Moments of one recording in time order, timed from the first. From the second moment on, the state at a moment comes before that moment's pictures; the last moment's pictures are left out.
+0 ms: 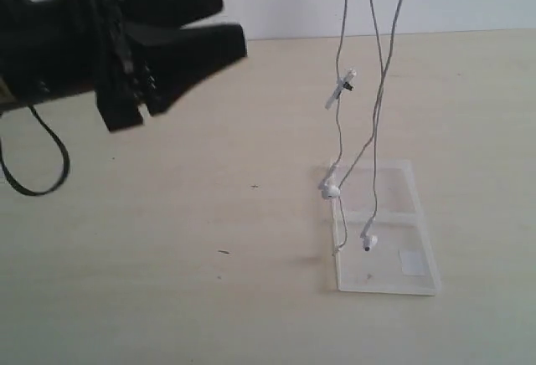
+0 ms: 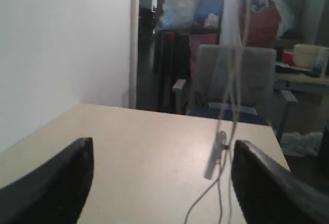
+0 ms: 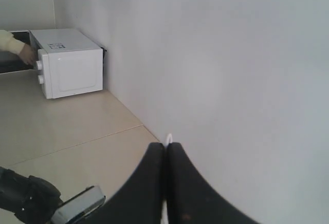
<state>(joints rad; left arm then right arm) -0.21 1.54 -0.72 1.10 -1.20 -0.77 0.38 1.38 -2.18 0.65 1.15 -0.47</state>
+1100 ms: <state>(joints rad) -0.49 1.59 -0.82 1.26 -1.17 -0.70 0.38 1.40 -2.18 0.65 1.15 -0.47</state>
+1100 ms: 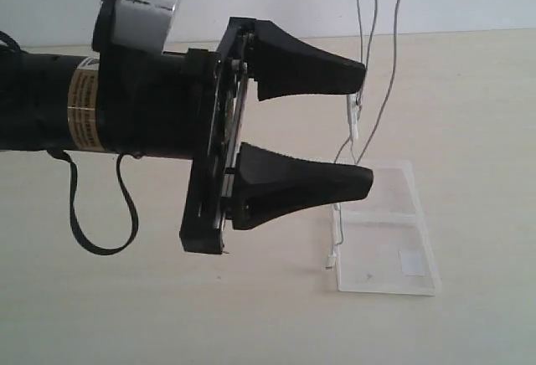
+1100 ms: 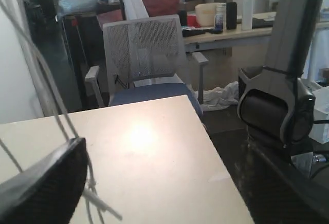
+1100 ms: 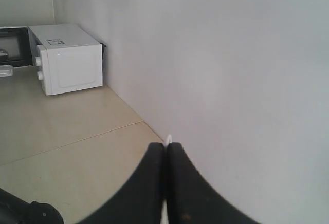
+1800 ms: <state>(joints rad) -0.49 1.68 -0.89 1.03 -1.06 -0.59 0.38 1.41 -2.18 0.65 1.15 -0.47</state>
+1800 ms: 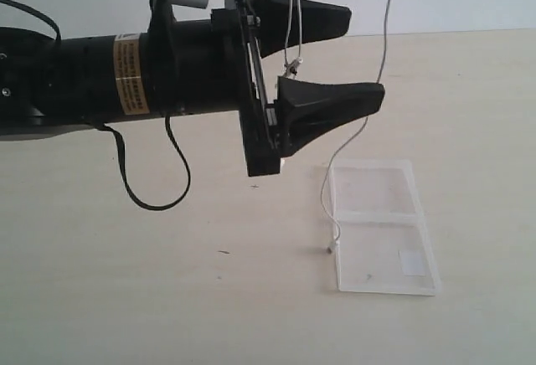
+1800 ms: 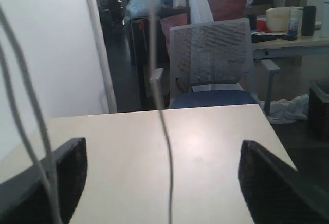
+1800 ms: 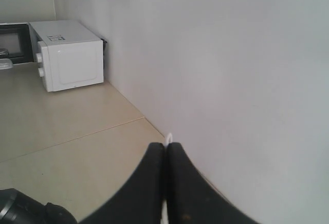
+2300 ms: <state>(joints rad) -0.52 1.69 -0.89 0.90 -1.07 -0.58 0.38 1.41 -2.18 0.65 1.15 -0.46</state>
